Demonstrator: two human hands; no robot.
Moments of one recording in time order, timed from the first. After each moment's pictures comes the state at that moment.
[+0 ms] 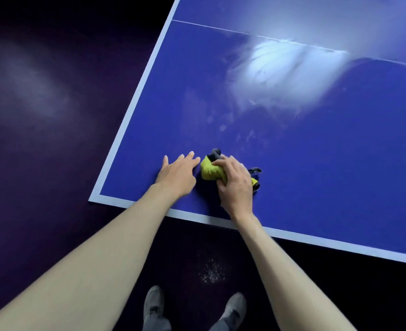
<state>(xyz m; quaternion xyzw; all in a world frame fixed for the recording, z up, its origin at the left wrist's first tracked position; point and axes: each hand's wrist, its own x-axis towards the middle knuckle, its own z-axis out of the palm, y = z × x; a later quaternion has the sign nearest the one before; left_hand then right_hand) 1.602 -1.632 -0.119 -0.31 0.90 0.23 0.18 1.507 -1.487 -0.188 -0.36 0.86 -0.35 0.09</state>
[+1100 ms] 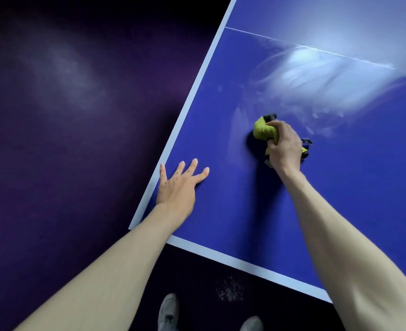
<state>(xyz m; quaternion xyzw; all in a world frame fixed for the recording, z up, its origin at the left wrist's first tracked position) 1.645 -1.737 -0.139 -0.36 0.91 0.10 0.19 1.356 -1.650 -0.196 -0.34 0.88 -0.32 0.05</state>
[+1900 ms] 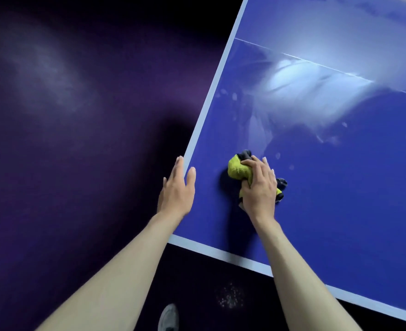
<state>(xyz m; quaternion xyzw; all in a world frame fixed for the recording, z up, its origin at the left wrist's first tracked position) 1.697 -1.781 -0.160 -0.50 0.74 0.45 -0.02 1.530 -1.651 -0.192 -0.32 0.89 -0.32 0.07</state>
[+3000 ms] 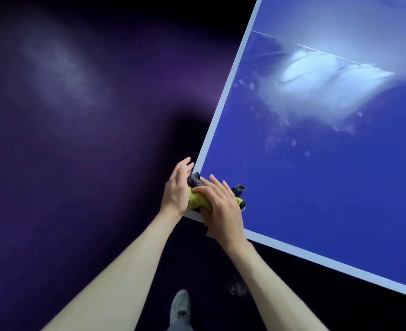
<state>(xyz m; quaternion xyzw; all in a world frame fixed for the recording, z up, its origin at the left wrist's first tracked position) 1.763 -1.773 -0.165 -0.47 0.57 0.65 -0.19 1.682 -1.648 -0.193 -0.53 0.79 -0.30 0.10</state>
